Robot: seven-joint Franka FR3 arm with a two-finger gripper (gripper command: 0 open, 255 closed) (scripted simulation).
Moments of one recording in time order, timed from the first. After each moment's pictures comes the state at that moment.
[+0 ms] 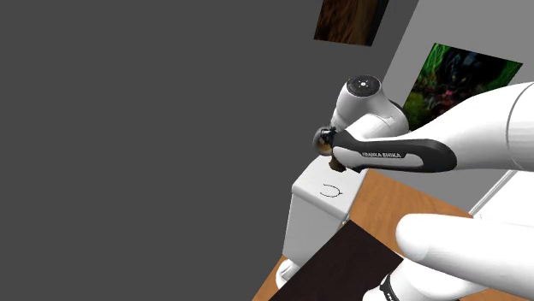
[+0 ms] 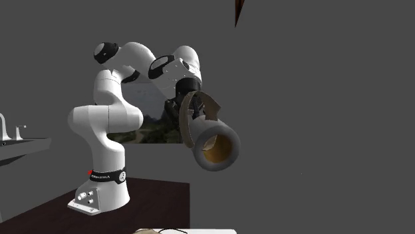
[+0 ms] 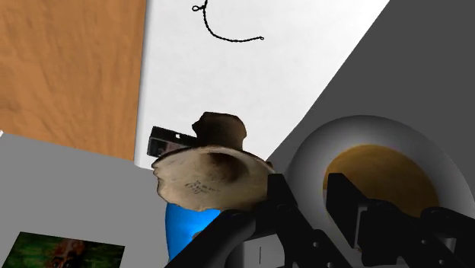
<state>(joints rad) -0.84 -0.81 0.64 -2.79 -0.17 2.54 0.89</state>
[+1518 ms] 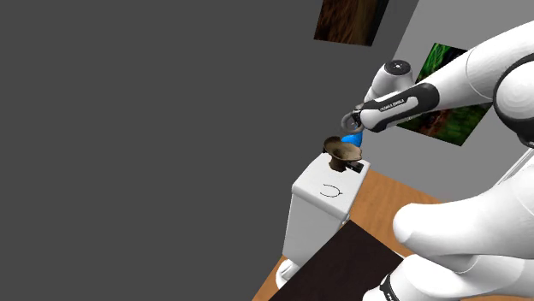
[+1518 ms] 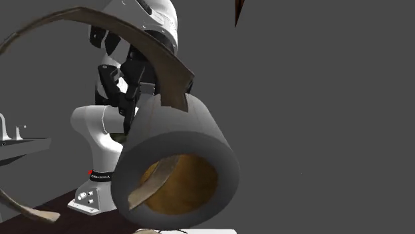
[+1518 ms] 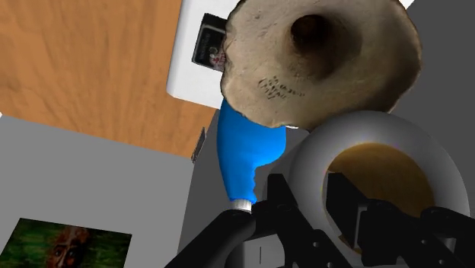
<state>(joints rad) -1.19 -0.35 0.45 -2.46 -0.40 2.76 0.62</state>
